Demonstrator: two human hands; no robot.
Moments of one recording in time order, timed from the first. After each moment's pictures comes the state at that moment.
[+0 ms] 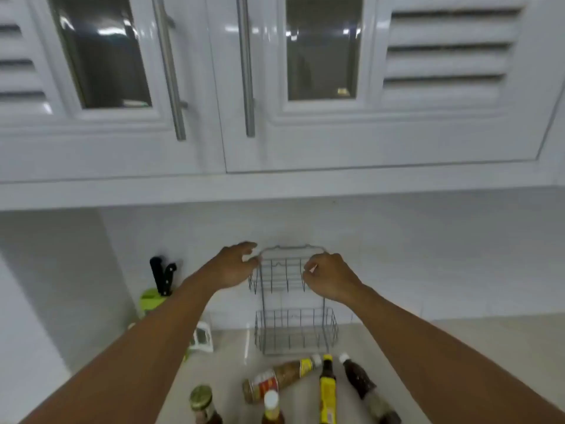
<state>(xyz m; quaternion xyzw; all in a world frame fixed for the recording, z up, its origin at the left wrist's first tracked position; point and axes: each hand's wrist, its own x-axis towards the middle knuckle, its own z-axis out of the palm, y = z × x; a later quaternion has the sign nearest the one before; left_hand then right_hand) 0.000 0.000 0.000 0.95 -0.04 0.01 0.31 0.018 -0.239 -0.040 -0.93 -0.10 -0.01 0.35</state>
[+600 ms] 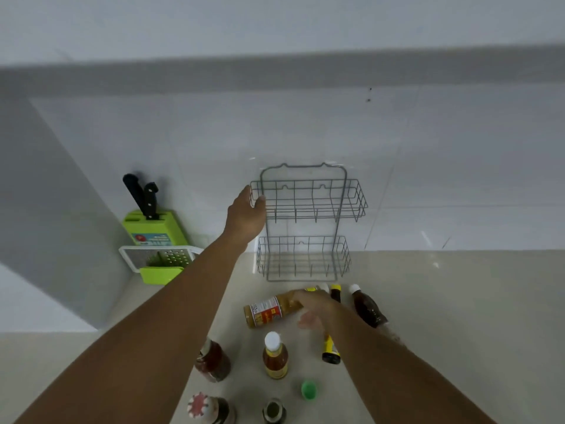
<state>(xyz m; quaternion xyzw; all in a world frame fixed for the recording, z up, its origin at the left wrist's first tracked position) 0.067 -0.032 -0.111 0.86 0.15 0.06 0.48 0.033 -0.189 -0.280 -0.72 0.27 0.34 0.54</state>
